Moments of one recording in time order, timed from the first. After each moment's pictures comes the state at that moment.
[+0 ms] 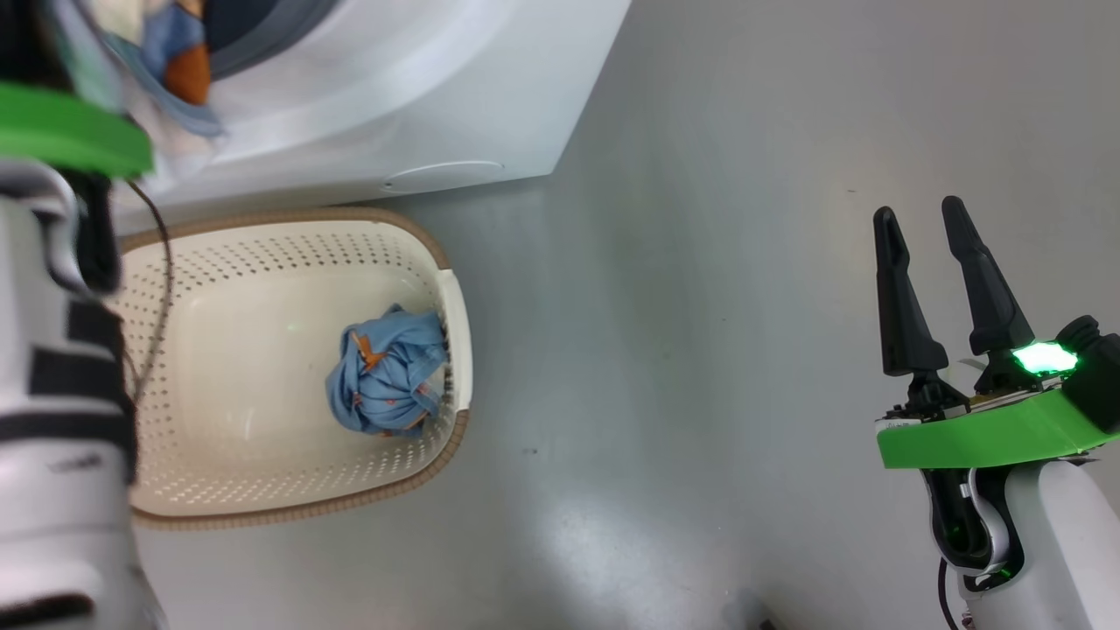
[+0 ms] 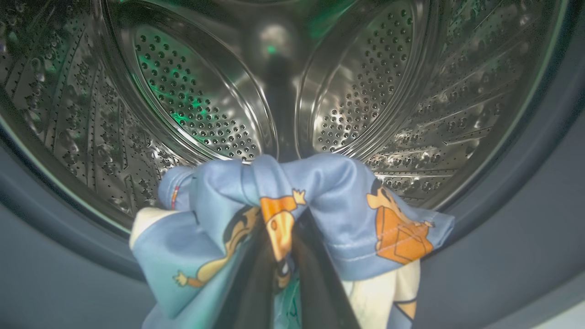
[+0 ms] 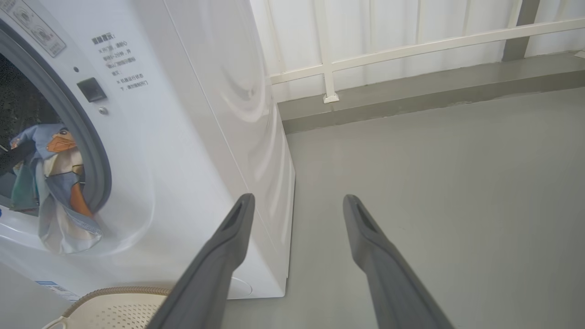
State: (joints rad) left arm -1.05 0.17 0.10 0.78 -0.19 -0.13 -0.26; right arm -0.28 -0.15 0.09 0.03 0.45 0.13 -0.25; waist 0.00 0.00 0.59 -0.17
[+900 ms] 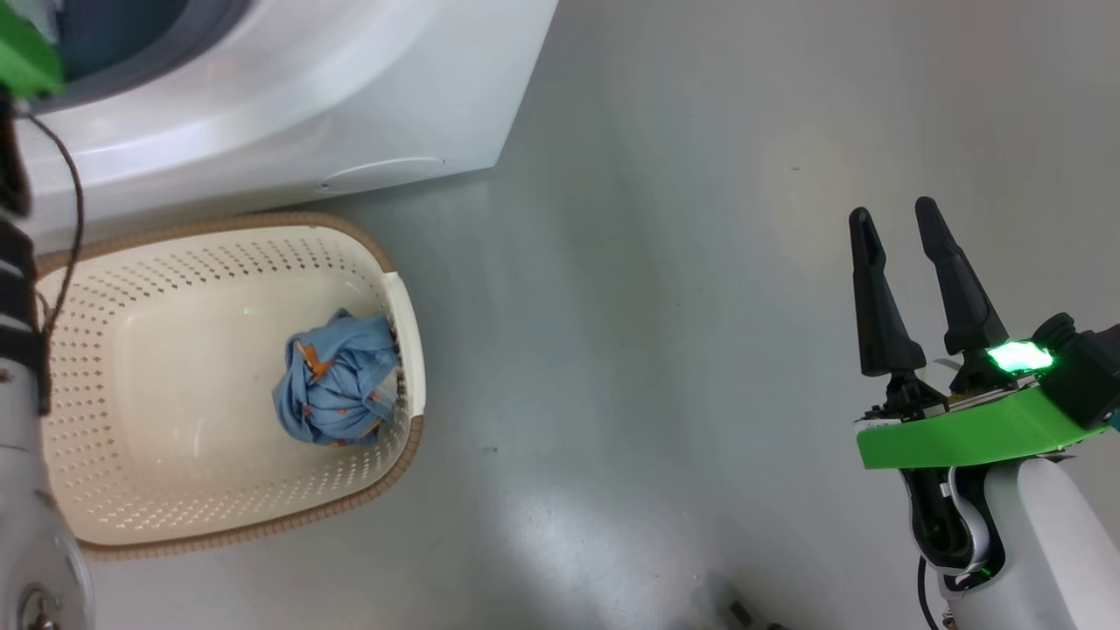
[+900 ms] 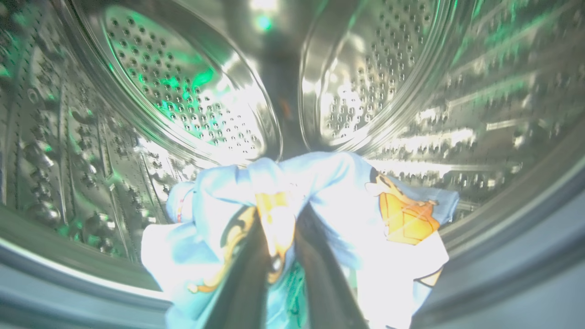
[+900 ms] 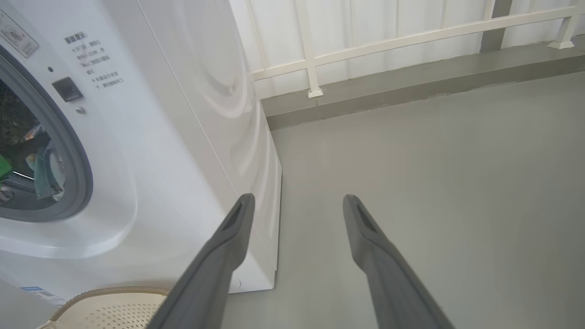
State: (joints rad) left arm -1.31 0.26 0.08 1.05 -0.11 -0.07 -0.25; right arm -0.29 -0.13 0.12 0.04 0.48 0.13 -0.25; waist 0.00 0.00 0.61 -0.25
